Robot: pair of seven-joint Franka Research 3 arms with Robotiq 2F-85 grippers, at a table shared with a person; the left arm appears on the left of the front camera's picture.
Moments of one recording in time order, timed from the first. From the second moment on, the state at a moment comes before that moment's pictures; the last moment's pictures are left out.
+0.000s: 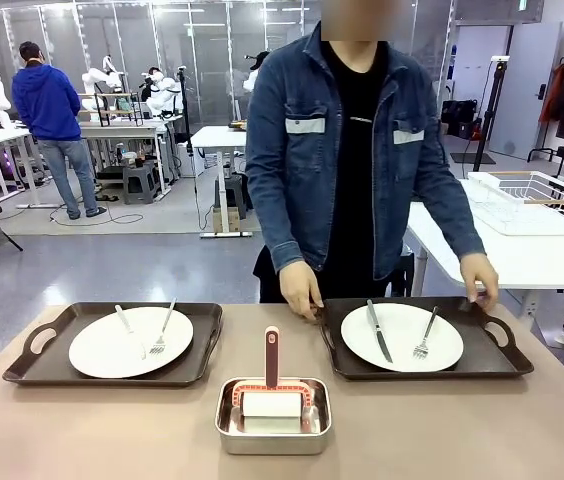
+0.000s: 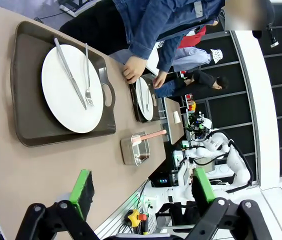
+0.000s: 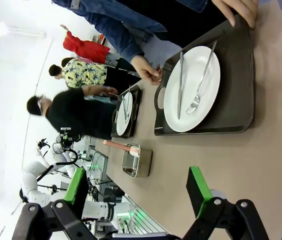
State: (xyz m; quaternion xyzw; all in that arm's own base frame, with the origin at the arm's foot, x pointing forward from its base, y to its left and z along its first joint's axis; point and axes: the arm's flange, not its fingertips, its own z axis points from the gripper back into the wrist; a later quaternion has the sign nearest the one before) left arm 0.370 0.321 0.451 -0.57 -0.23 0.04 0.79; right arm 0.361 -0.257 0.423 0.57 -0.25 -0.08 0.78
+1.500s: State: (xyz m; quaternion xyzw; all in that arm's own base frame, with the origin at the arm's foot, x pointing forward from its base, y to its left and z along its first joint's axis) left arm 0.370 0.321 0.451 -0.57 -0.23 0.04 0.79; right arm 0.361 -0.257 0.423 0.57 -0.25 -0.08 0.78
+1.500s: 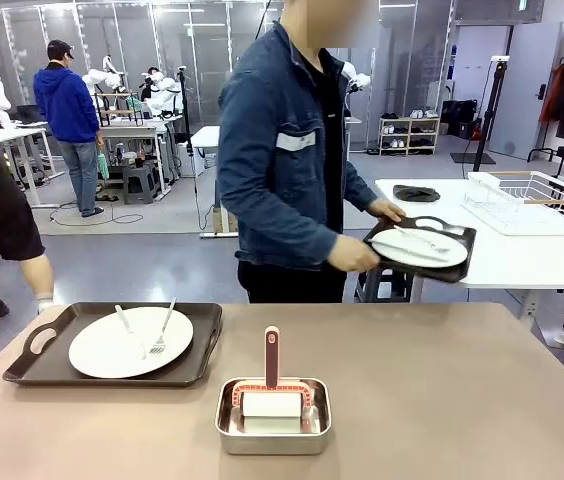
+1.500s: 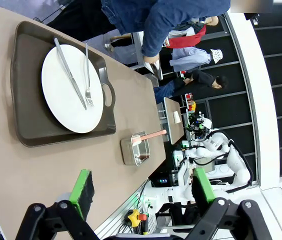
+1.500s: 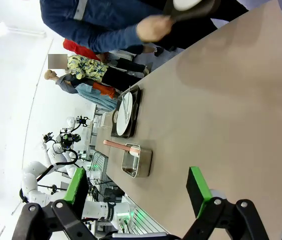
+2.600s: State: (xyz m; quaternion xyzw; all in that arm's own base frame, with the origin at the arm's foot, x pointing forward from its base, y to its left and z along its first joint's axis) left arm 0.369 0.323 0.451 -0.57 -0.23 0.04 0.79; right arm 0.447 0.135 0.528 0.28 -0.12 0.48 0.82
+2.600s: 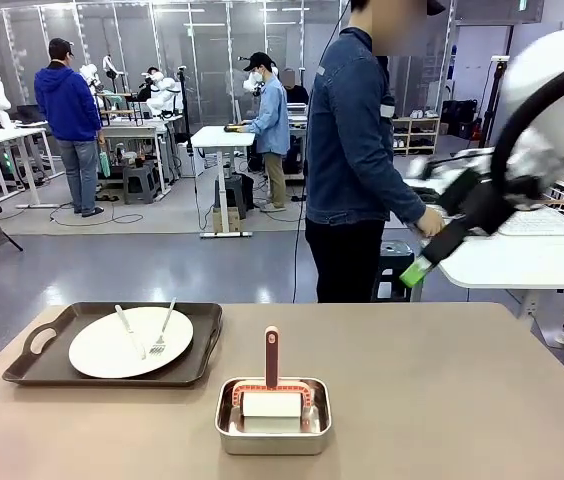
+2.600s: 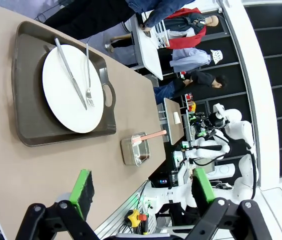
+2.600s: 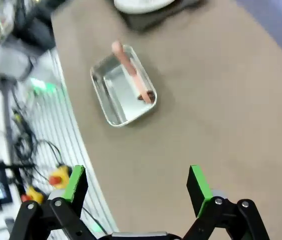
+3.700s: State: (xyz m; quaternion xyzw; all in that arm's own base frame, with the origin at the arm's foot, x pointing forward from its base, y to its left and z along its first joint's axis) left arm 0.370 0.322 0.451 -0.57 -0.23 0.04 0.79; right arm 0.456 0.235 0.473 0.12 -0.10 0.62 0.76
